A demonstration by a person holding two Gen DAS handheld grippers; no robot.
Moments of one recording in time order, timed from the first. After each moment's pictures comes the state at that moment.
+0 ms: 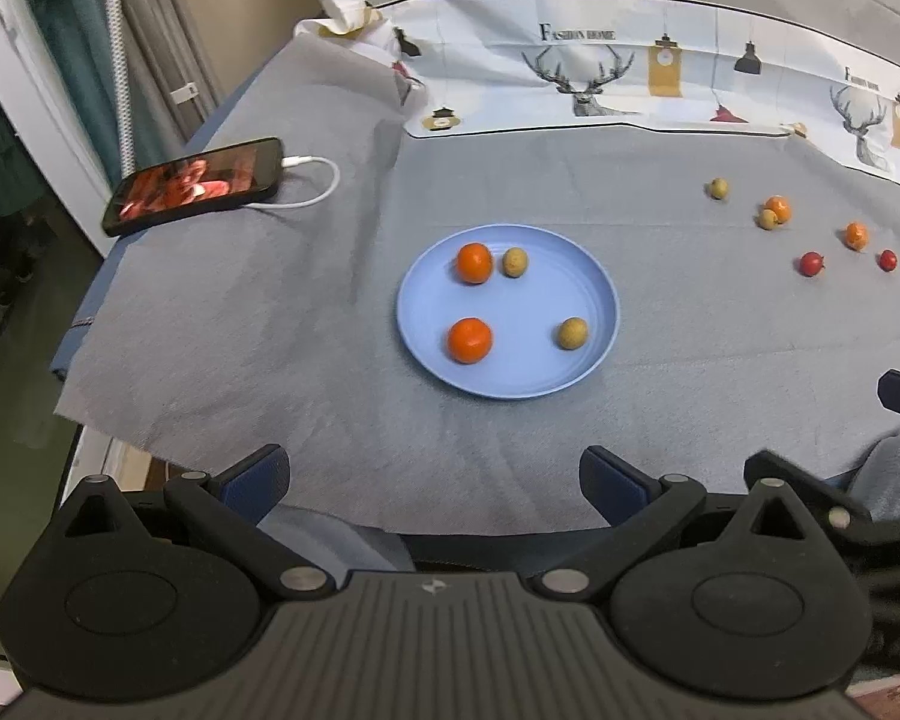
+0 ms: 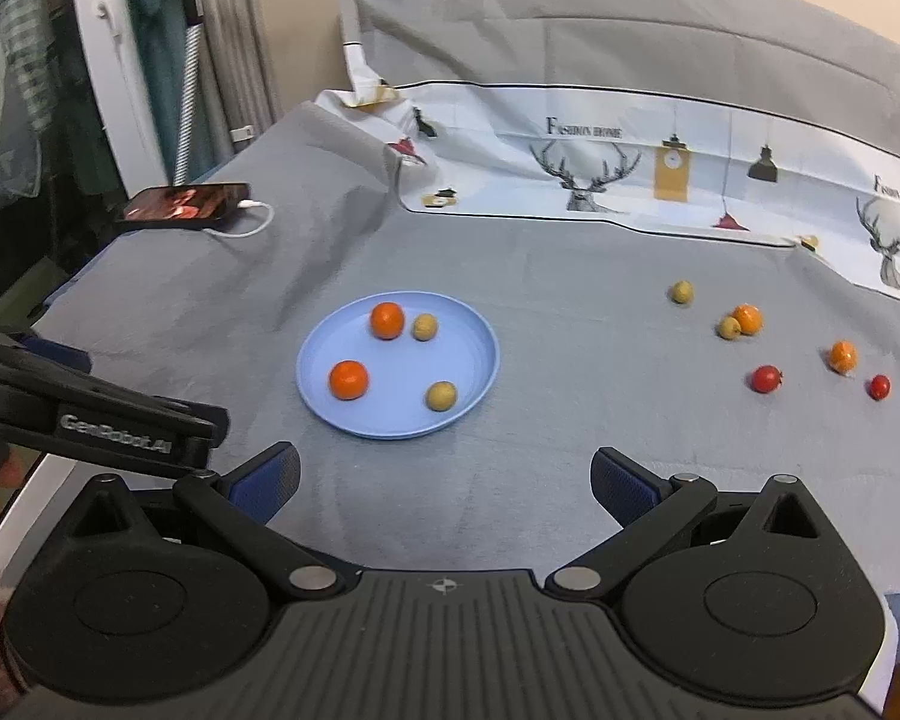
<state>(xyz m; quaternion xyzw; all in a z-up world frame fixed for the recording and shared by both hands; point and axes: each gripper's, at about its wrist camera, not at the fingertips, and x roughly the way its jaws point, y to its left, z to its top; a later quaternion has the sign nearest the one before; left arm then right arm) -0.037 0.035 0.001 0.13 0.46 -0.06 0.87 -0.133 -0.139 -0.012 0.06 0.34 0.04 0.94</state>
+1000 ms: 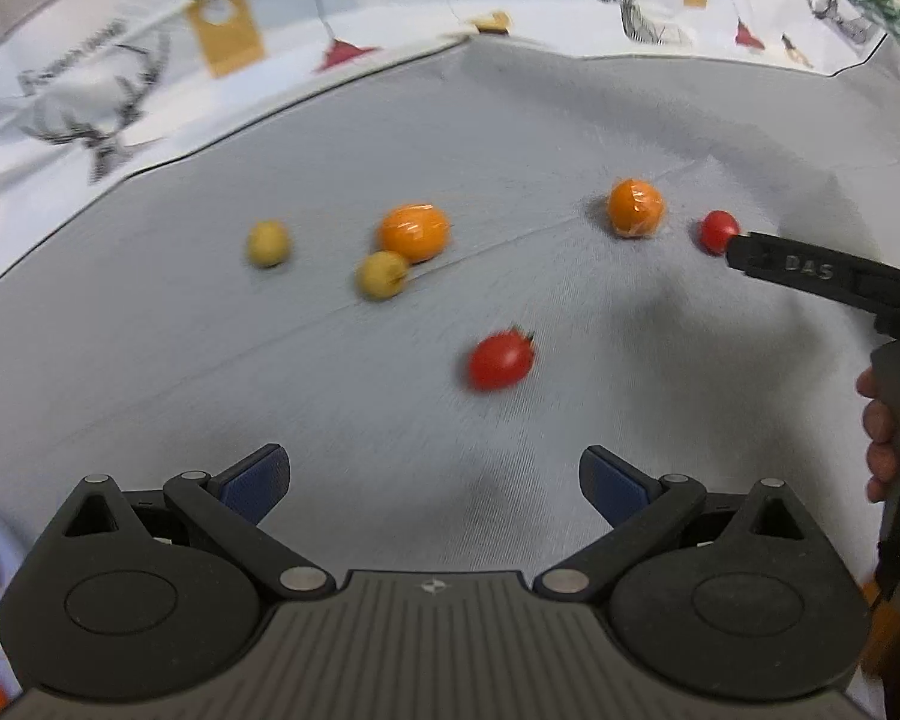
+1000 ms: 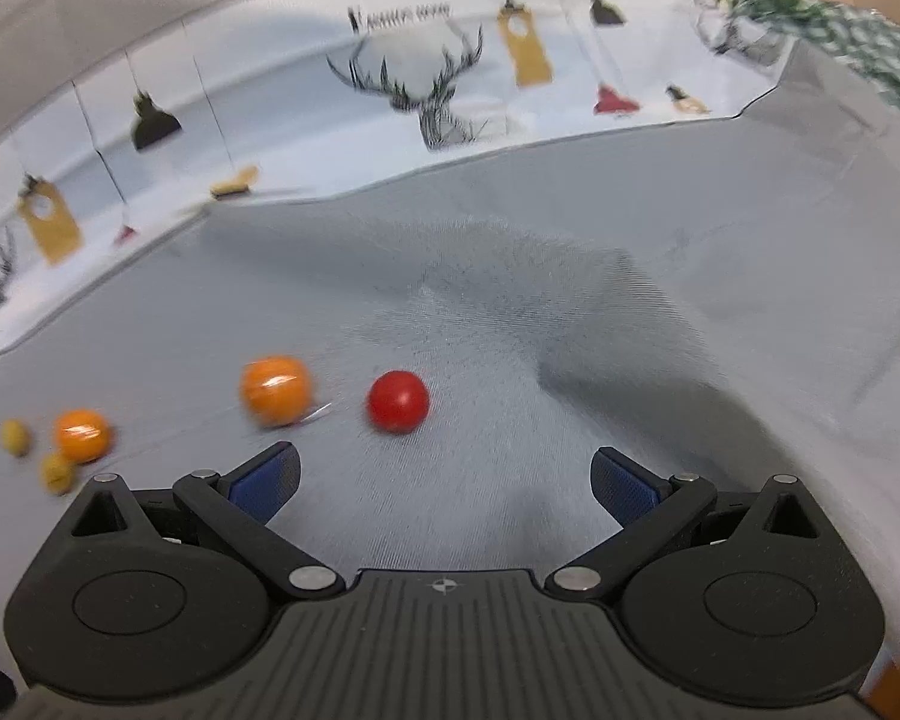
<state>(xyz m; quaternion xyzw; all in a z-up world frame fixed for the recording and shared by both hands) 0.109 -0.368 -0.152 0.21 0.49 -0.28 0.80 0.000 -0.563 -0.185 0.21 0.34 -0.31 0.86</state>
